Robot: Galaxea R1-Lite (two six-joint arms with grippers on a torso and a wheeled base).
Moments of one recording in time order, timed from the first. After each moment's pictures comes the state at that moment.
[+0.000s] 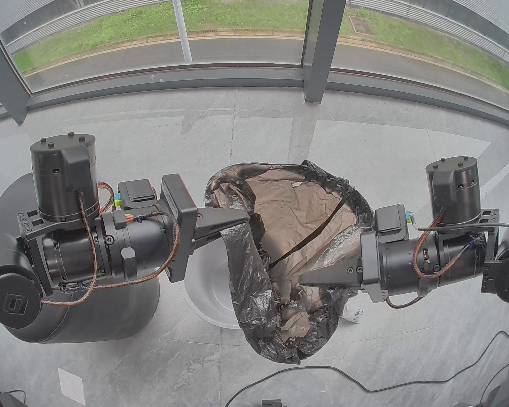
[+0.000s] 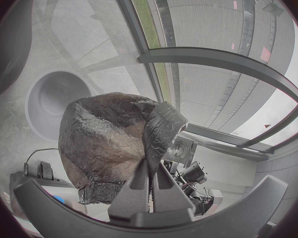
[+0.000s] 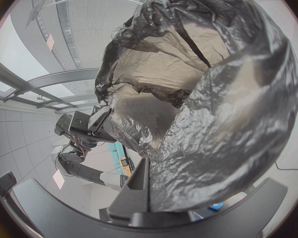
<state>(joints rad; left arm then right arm) -0.62 1.54 -0.83 -0.52 -0.38 -1.21 0.64 1.61 -0.81 -0.34 0.57 0.81</state>
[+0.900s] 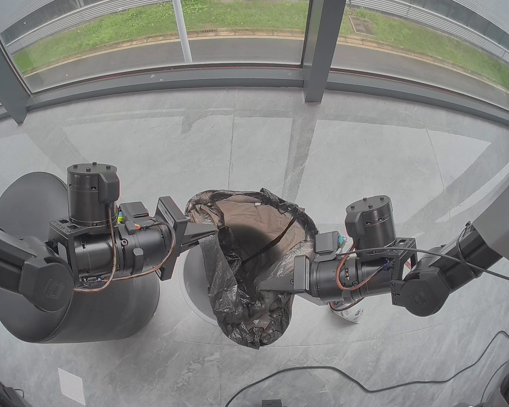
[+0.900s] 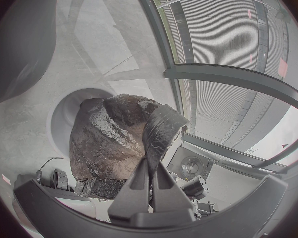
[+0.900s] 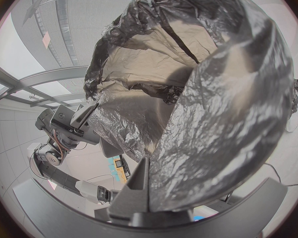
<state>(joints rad) -0.44 1.71 -0.80 -0.58 -0.38 -1.20 0.63 2.02 -0.90 -0.63 0.56 0.78</state>
